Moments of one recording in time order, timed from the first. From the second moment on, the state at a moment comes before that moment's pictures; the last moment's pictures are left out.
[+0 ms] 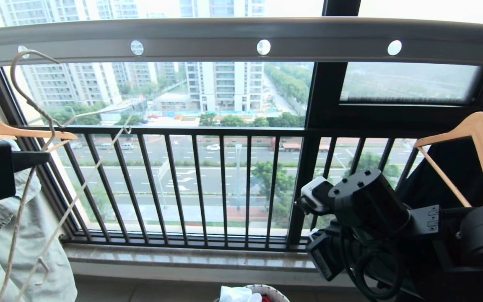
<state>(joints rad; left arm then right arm) -0.20 1.08 -1.11 0.35 0.10 -0.03 0.78 1.65 -0.90 0.01 -0.40 0.03</state>
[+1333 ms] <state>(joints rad) 0.14 1.22 -1.17 0.28 0.09 0.06 0.76 1.71 -0.90 0.00 -0.40 0.04</state>
